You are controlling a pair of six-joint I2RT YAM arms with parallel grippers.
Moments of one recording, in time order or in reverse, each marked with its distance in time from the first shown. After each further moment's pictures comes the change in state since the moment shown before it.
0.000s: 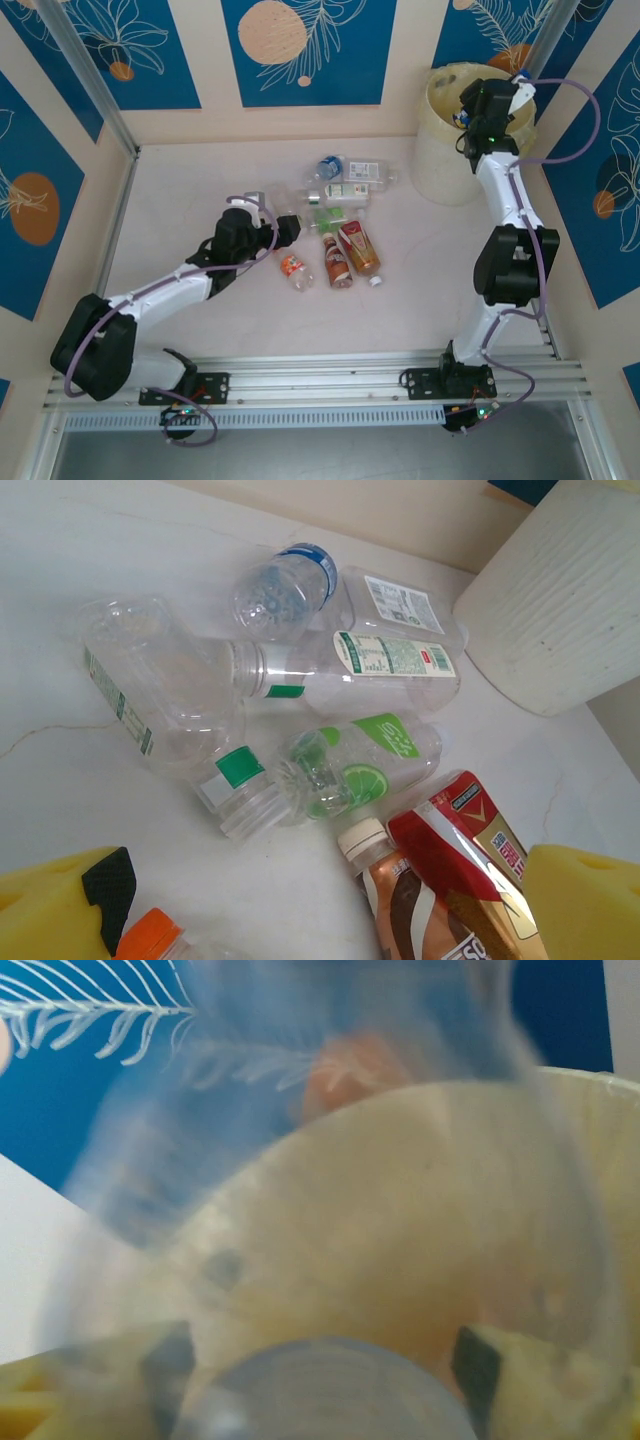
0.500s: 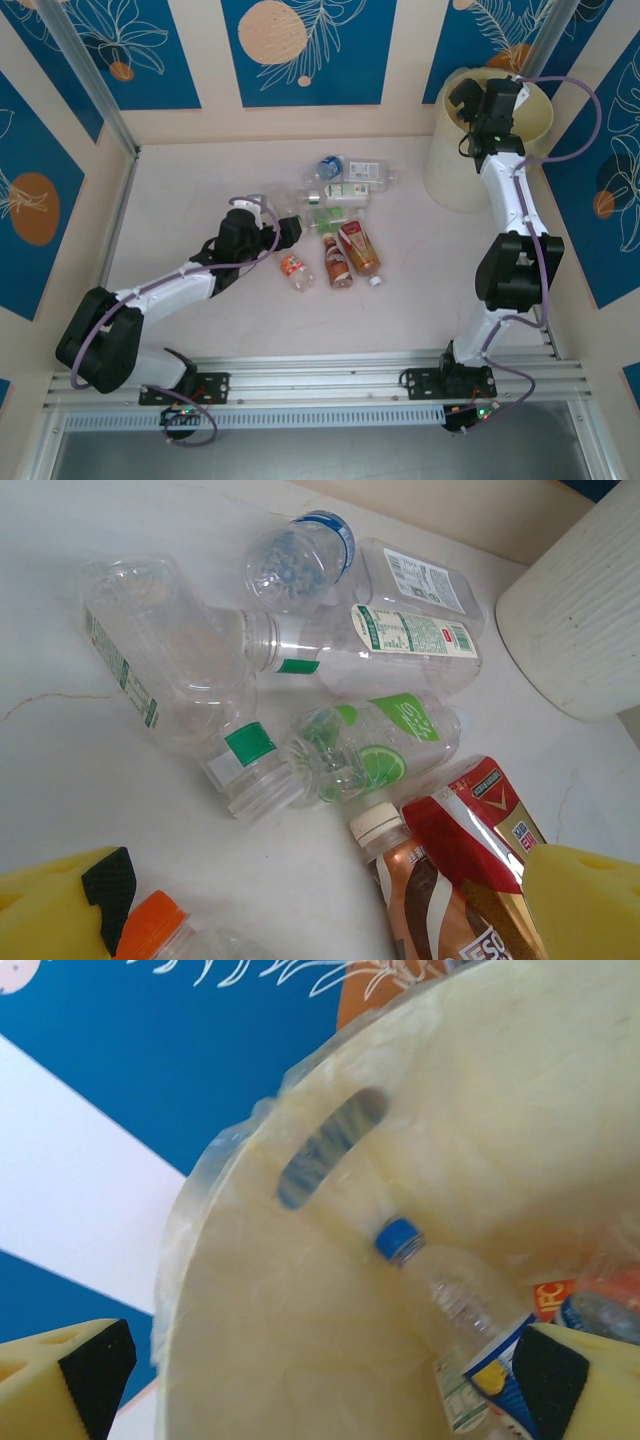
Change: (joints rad) left arm 0.000 0.039 0.000 0.000 0.003 -0.023; right arm -0.001 -0.055 -0.006 -0.121 -0.154 -0.003
